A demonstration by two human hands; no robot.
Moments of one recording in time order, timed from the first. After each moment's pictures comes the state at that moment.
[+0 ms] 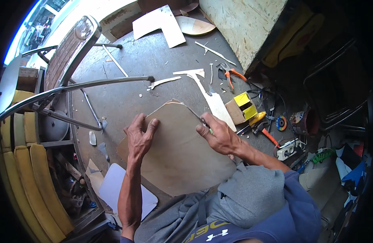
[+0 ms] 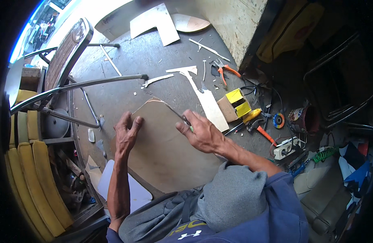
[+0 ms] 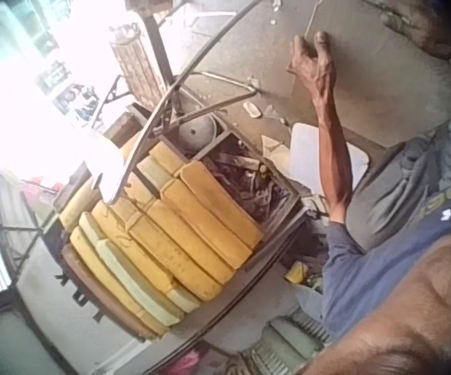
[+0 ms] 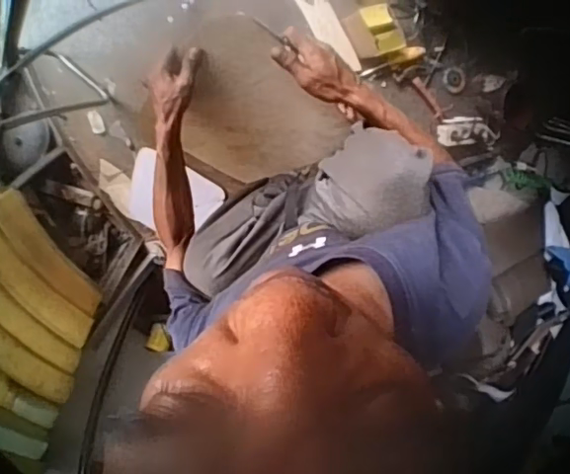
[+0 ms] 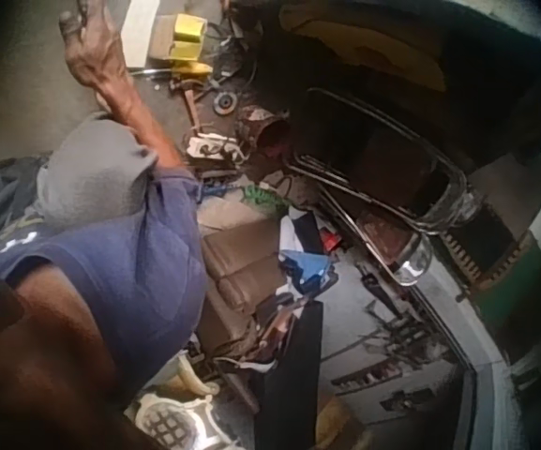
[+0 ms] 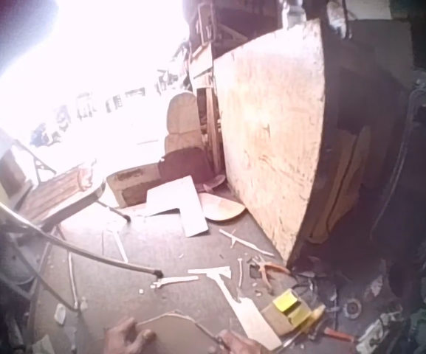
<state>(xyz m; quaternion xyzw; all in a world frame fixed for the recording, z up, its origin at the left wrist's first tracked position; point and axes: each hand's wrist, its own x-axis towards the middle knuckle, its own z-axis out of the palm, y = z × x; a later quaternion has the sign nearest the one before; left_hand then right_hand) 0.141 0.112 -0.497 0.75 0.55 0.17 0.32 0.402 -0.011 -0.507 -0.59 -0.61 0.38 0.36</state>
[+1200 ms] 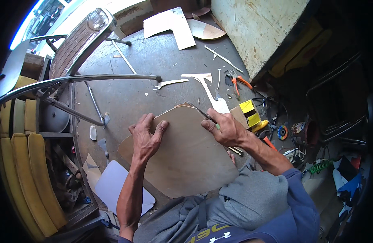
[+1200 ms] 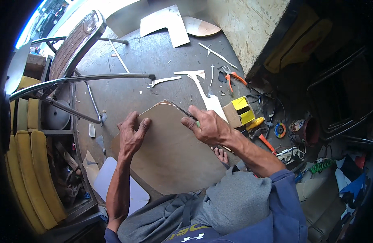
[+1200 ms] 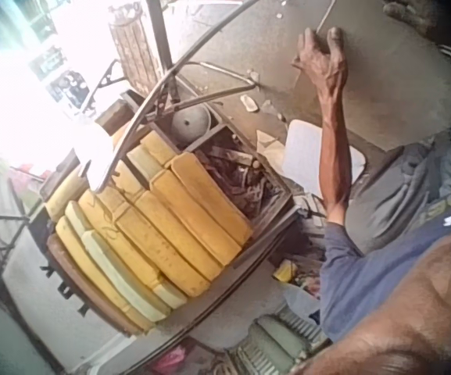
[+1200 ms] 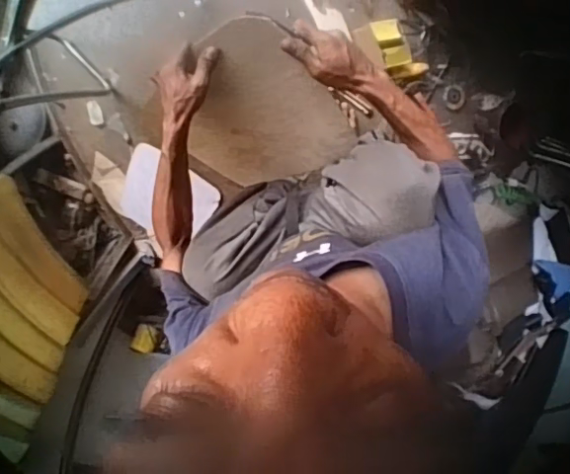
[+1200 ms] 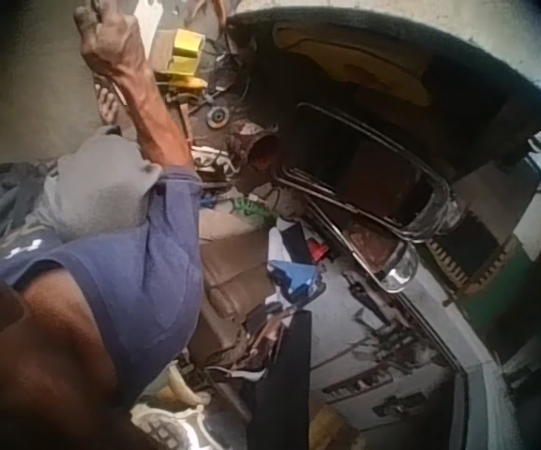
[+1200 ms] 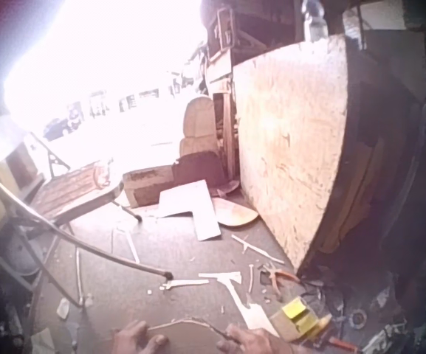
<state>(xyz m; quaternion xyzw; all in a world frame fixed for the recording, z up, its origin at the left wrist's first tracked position) 0.140 0.102 -0.487 0.78 0.54 0.17 0.28 0.419 0.025 -0.480 -0.61 -0.63 0.44 0.21</state>
